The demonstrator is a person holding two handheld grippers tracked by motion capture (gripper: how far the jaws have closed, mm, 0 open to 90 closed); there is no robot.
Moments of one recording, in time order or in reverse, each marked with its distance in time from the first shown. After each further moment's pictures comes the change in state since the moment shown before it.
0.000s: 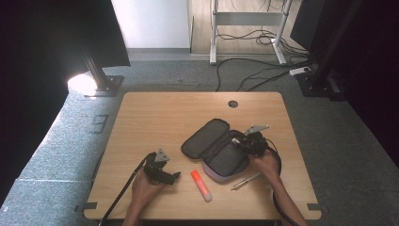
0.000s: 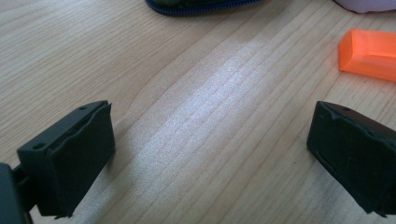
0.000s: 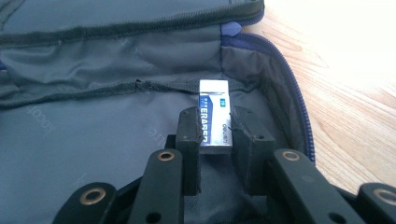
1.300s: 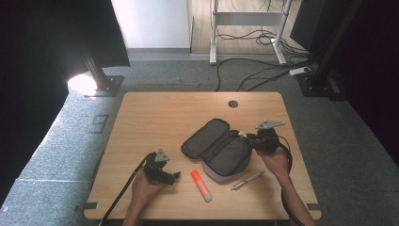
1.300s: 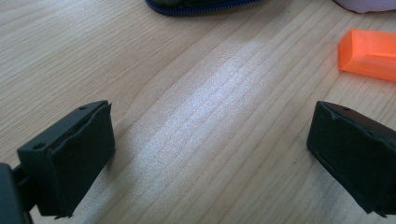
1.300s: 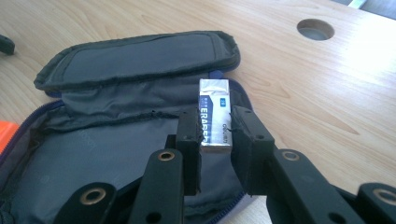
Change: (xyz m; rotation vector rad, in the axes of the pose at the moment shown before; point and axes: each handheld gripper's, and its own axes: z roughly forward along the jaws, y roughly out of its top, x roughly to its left) left arm 0.000 0.000 0.000 0.000 0.000 0.000; right arm -0.007 0.012 -0.053 -0.121 0.012 0.032
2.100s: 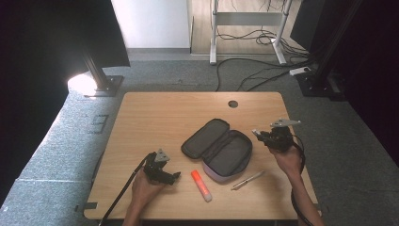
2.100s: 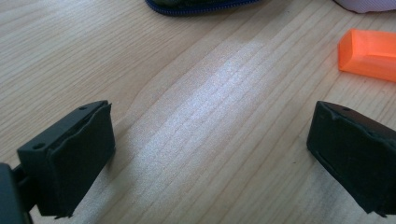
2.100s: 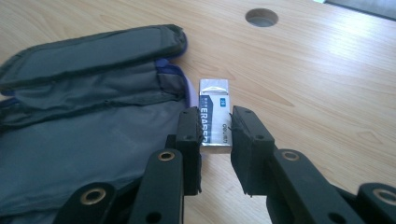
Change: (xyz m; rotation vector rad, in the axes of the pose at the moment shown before) left arm 0.000 0.000 0.000 0.000 0.000 0.000; right arm -0.035 -0.013 -0.023 -0.005 -0.072 0.067
